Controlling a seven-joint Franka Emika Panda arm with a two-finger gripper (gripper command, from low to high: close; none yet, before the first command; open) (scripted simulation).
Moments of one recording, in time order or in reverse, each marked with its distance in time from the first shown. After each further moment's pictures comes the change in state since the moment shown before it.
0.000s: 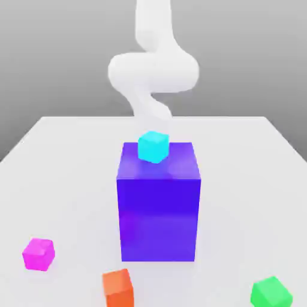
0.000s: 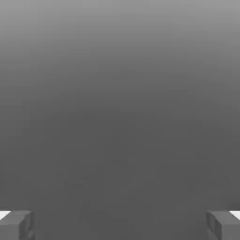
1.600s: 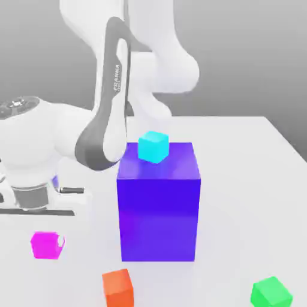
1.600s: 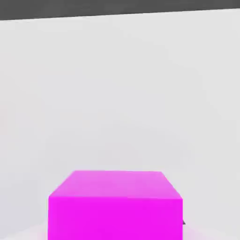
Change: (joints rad) arm -0.050 0.950 -0.187 -0.142 0.140 0.346 -0.477
